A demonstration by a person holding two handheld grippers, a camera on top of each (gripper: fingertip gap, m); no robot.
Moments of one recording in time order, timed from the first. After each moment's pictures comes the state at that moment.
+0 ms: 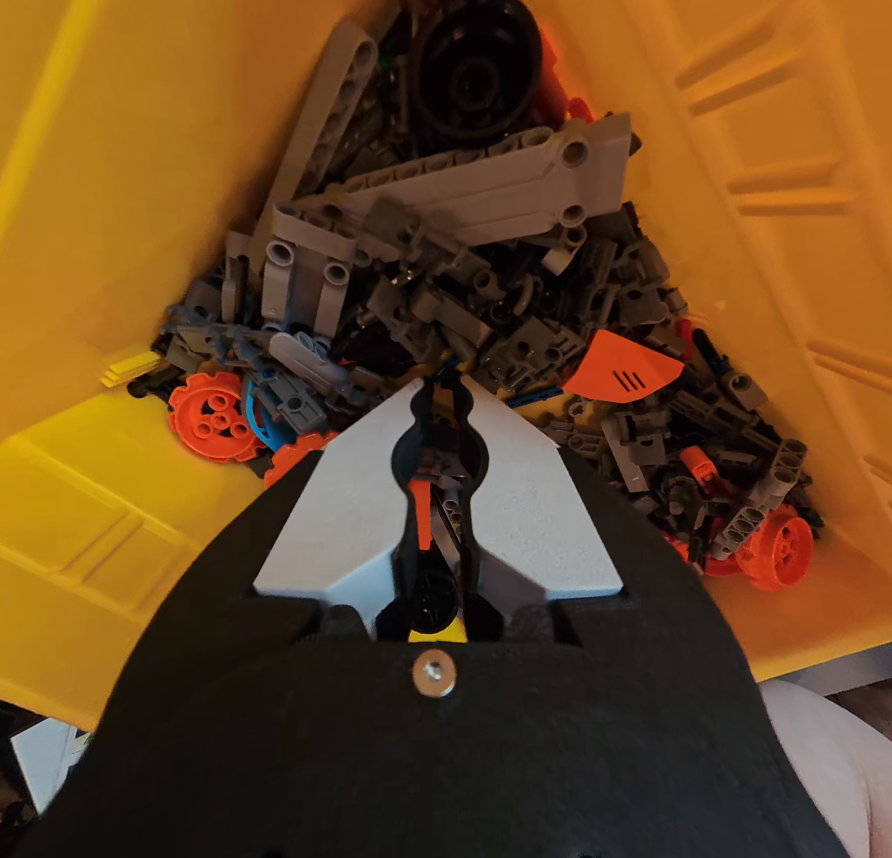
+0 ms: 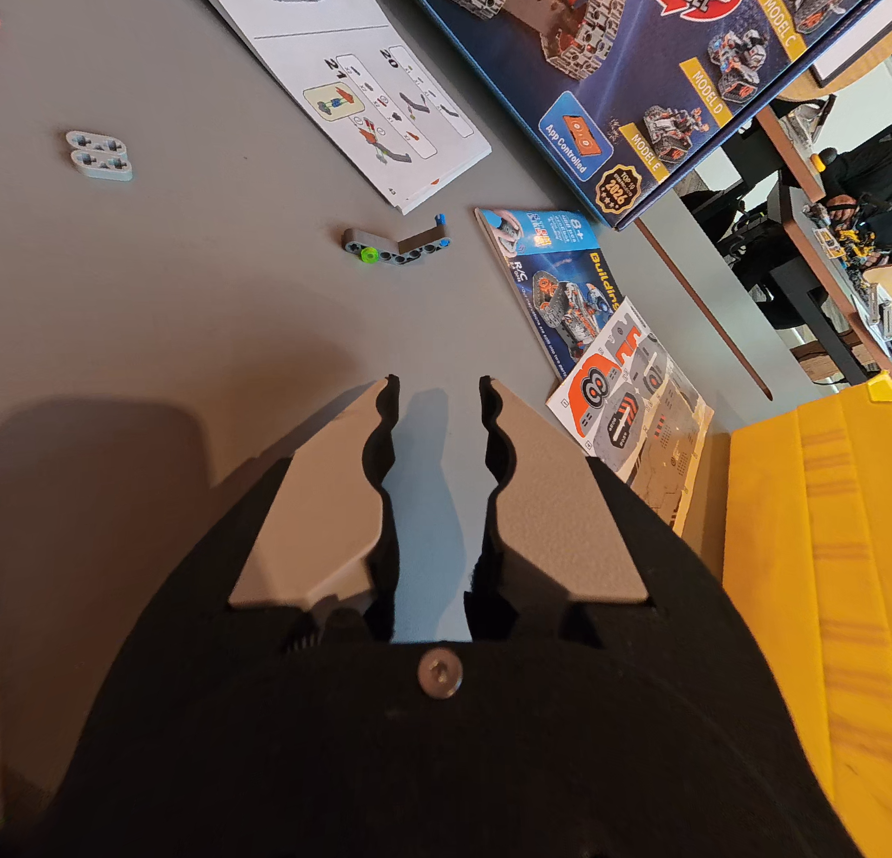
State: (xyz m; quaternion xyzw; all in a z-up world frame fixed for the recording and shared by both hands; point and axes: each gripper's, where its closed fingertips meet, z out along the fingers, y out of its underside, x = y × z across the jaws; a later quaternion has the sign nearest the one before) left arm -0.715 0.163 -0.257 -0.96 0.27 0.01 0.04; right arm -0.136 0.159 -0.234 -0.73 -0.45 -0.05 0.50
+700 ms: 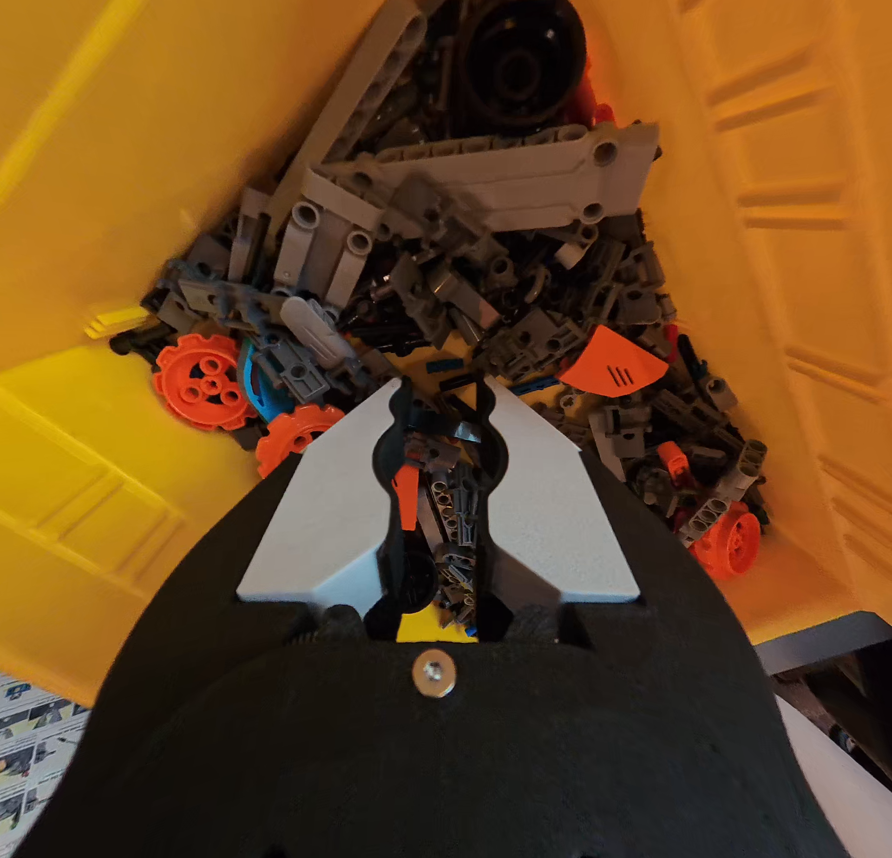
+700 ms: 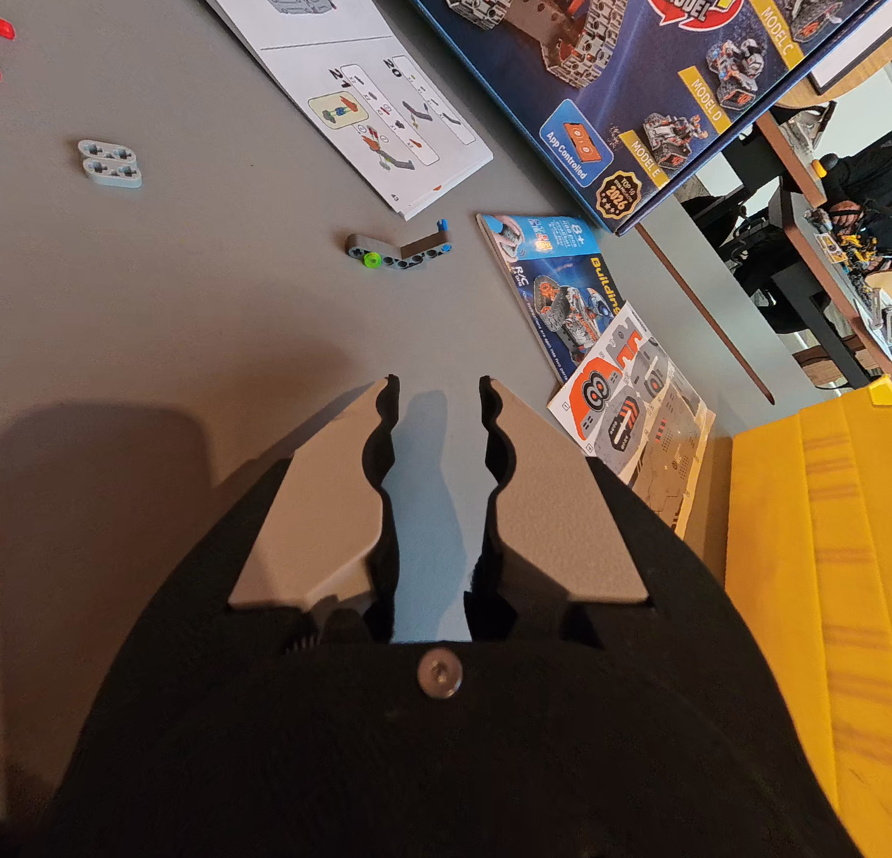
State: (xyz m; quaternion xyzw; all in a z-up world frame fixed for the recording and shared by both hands) left arm -0.718 0.158 -0.251 -0.98 0.21 -0.01 0.04; right arm -0.137 0.158 -0.232 -0.73 -0.45 -0.04 0.51
